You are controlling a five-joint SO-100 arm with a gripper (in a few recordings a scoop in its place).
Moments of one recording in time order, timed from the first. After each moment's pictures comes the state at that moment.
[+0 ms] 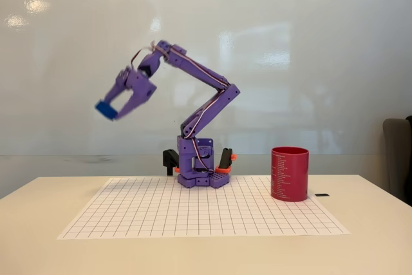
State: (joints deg) arm 71.2 143.7 104.5 79.9 25.1
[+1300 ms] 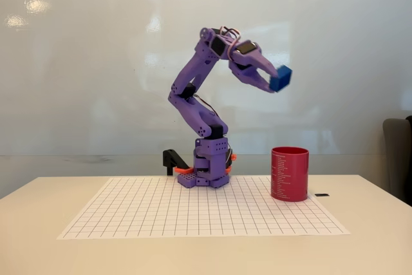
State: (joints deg) arm -58.0 146.9 106.7 82.6 28.2
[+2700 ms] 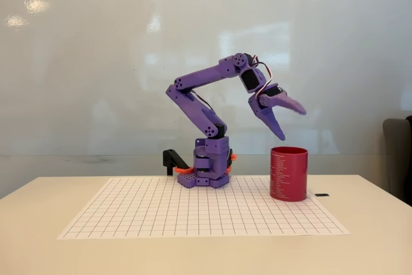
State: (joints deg) arm -69.0 141.5 125.1 76.1 35.8
